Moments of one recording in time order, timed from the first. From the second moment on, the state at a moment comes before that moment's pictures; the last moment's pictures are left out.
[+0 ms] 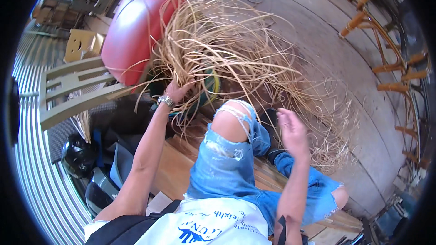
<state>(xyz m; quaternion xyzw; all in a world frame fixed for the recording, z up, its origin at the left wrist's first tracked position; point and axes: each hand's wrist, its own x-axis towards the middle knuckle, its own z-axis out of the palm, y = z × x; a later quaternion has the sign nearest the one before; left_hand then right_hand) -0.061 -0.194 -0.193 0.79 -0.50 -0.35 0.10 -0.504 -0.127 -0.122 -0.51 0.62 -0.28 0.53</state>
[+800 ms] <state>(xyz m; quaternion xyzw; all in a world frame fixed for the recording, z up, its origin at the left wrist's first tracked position) -0.078 -0.355 -0.094 0.83 -0.56 0.04 -0.01 -0.595 -0.027 0.030 -0.64 0.73 -0.14 0.18</state>
